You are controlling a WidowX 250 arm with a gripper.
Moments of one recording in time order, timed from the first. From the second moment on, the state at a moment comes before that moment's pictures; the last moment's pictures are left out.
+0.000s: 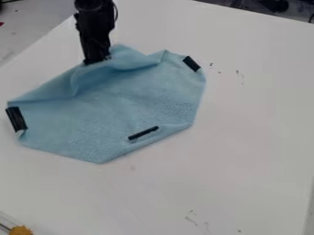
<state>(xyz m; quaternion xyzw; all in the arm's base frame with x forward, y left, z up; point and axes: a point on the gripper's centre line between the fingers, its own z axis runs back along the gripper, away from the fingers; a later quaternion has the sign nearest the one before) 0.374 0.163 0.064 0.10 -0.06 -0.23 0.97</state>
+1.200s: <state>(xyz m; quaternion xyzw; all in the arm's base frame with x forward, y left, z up) 0.422 0.233 0.024 0.07 -0.05 -0.27 0.96</state>
